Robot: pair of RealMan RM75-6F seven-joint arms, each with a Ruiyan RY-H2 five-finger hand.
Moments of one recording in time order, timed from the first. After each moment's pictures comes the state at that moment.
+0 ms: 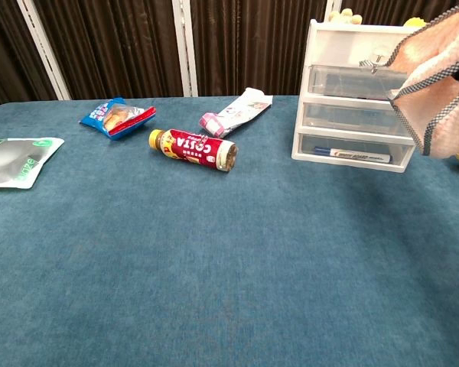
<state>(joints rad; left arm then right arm) -0.08 -1.10 0.03 -1.73 1.58 1.47 -0.06 0.37 -1.79 0.45 -1.50 -1.18 1.55 0.15</state>
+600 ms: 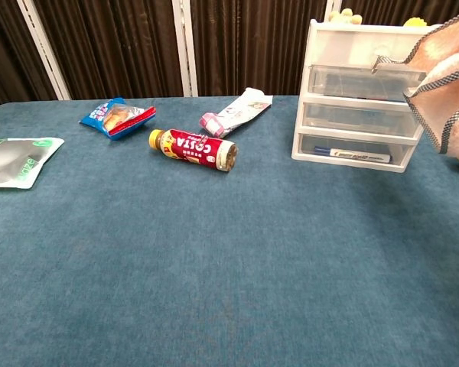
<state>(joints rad) -0.08 -1.10 0.03 -1.73 1.59 1.47 -0.05 0.35 -1.76 0.47 -1.50 -1.18 1.55 0.19</state>
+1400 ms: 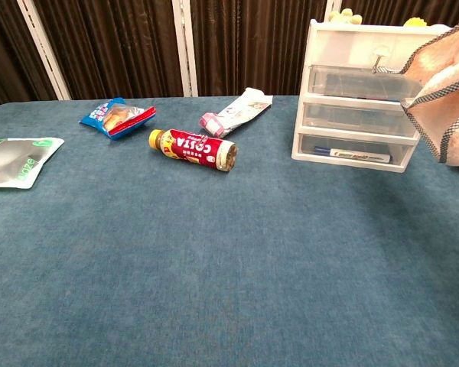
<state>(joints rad) -0.08 -1.11 0.03 -1.73 1.59 1.48 -0.05 0.34 -1.78 0.45 -1.47 -1.19 1.54 0.19</state>
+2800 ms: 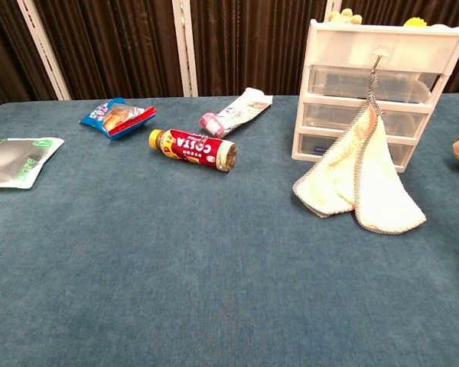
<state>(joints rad) -0.08 -1.10 0.03 -1.71 1.60 1.48 -0.03 0.23 -1.29 -0.01 -1.72 -1.40 1.44 -0.39</state>
